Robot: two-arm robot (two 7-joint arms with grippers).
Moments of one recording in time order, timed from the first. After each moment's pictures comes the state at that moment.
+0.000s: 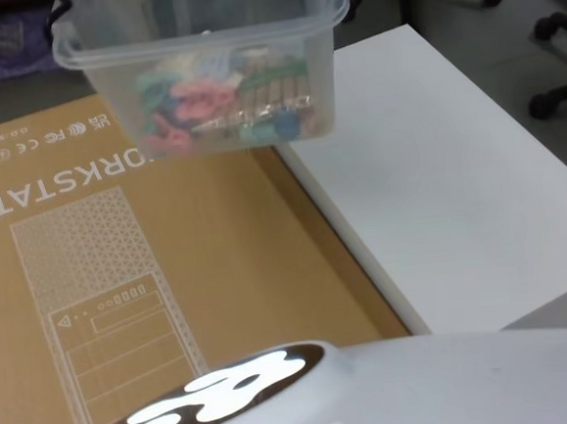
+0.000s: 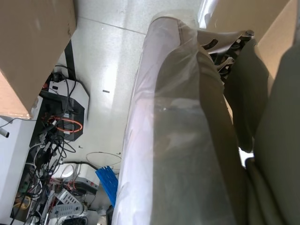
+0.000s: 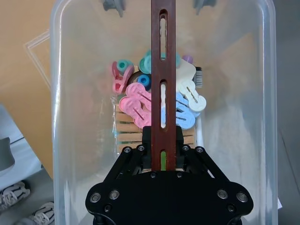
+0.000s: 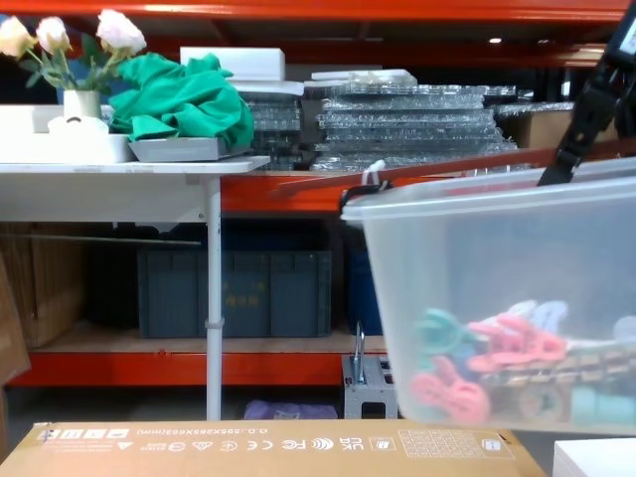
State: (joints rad) left arm -1.47 0.98 1.56 -0.90 0.05 0.15 -1.47; right arm 1.43 0.48 -1.04 -0.96 -0.10 -0.71 1.53
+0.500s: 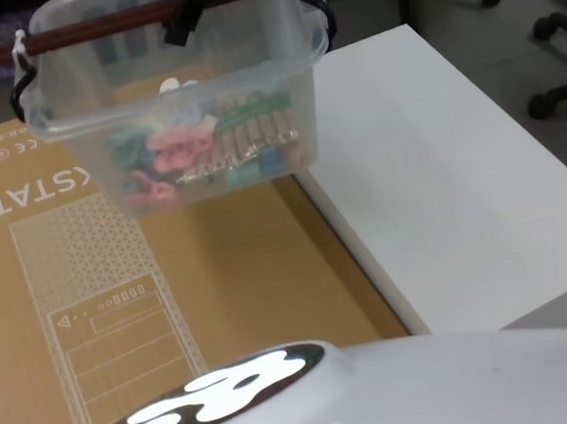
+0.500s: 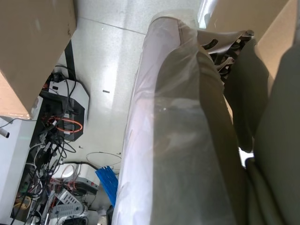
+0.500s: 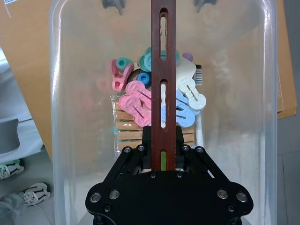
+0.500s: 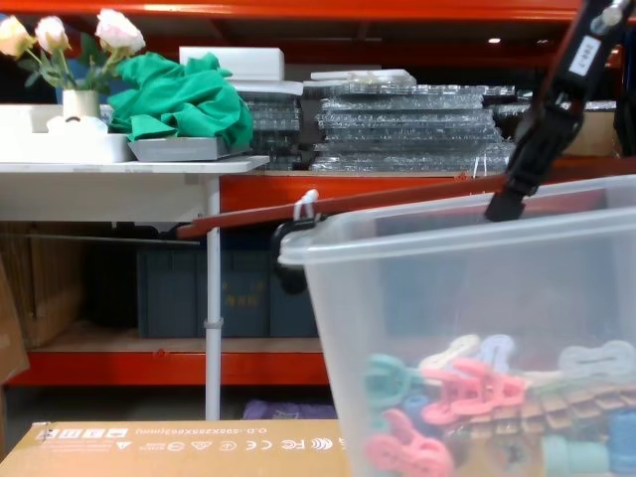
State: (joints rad) left arm -1.47 0.98 1.56 -0.90 0.05 0.15 -1.47; right arm 1.42 0.42 -1.10 -1.00 -0.01 -0.79 1.57
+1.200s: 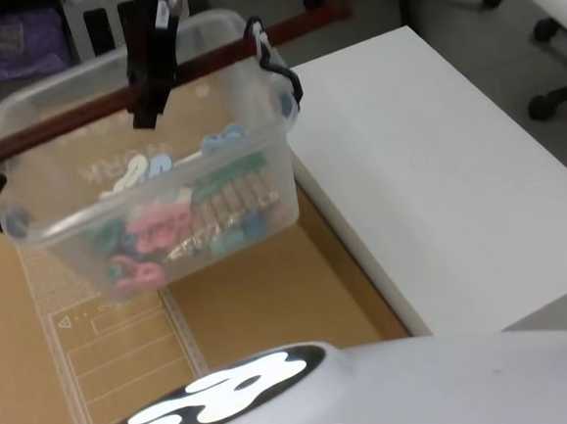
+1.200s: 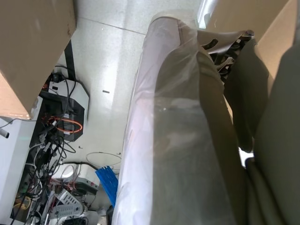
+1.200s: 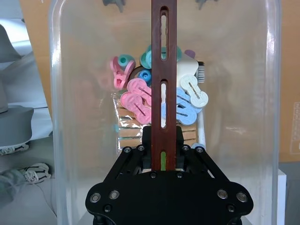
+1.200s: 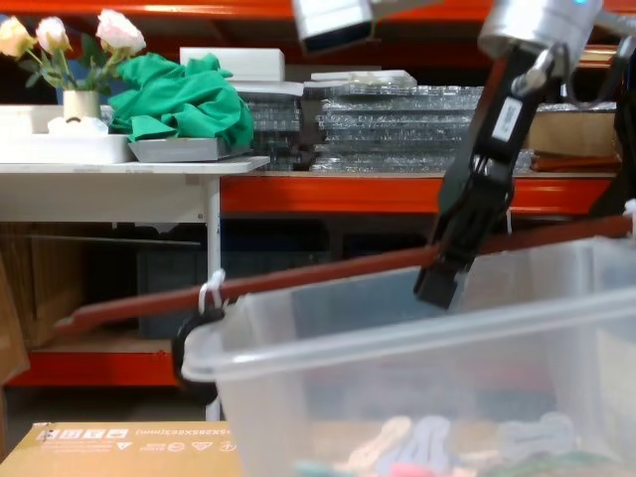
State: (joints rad) left arm -1.47 0.98 1.56 -0.90 0.05 0.15 -1.47; right arm 1.39 0.34 -1.19 -1.04 0.03 -0.82 1.58
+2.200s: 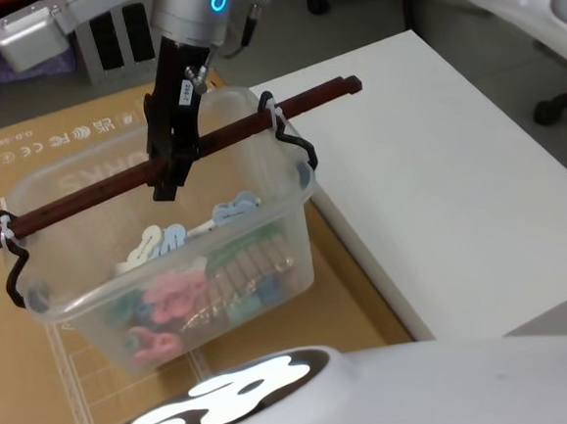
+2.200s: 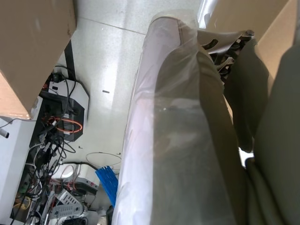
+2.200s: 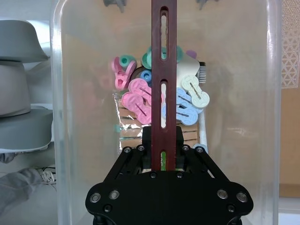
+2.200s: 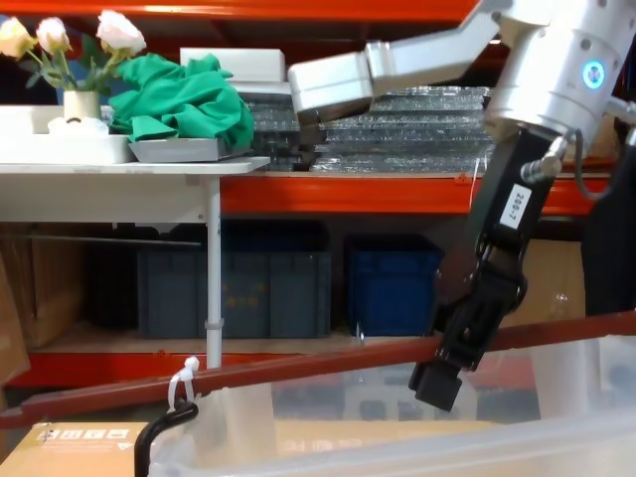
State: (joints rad) left arm -1.47 0.98 1.56 -0.90 0.05 0.15 -1.47; right arm 1.31 0.39 -1.26 -1.12 0.08 -0.82 1.51
